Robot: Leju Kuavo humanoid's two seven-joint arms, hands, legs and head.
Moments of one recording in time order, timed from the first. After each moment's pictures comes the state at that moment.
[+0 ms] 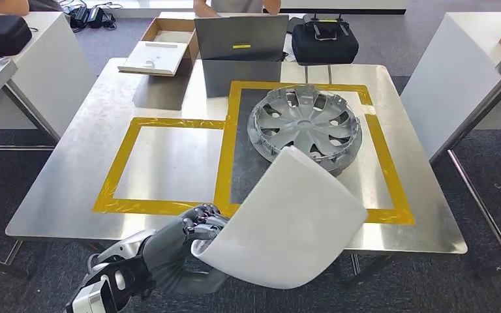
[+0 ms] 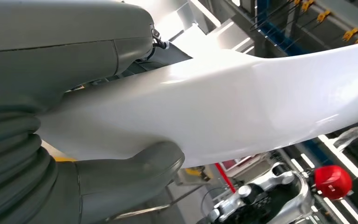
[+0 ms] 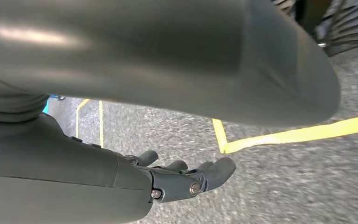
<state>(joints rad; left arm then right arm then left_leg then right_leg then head) -0.19 0.06 -0.59 -1.87 -0.01 -0.34 -0.58 -0.05 -0.01 -1.19 -0.21 1.08 0.08 0.08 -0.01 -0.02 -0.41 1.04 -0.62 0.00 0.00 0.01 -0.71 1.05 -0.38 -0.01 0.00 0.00</state>
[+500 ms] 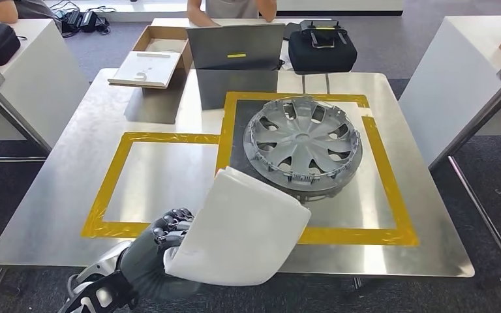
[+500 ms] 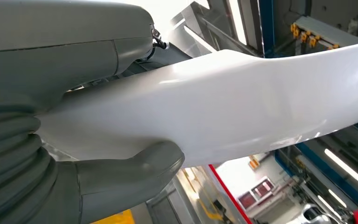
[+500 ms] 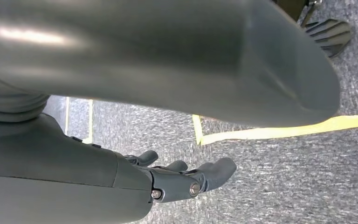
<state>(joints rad) -0.09 0.12 -0.56 -1.92 -0.12 -0.18 -0.67 -0.06 -0.01 -1.16 -0.21 1.13 0.09 0.05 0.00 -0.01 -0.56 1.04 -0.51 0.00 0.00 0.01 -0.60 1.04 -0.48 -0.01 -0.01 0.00</state>
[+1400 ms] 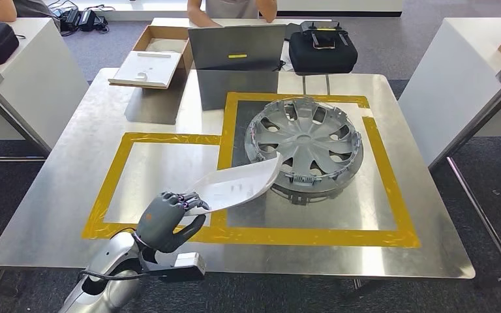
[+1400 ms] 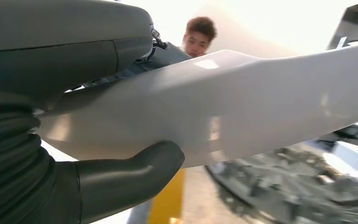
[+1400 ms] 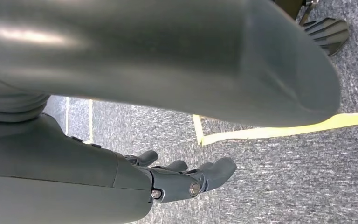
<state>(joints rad) -0.13 0.13 -0.45 -1.45 -0.83 0.27 -0.49 -0.06 -0.01 -1.15 -0.21 1.11 0.08 0.05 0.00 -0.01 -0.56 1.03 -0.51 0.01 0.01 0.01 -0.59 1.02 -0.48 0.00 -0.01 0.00</state>
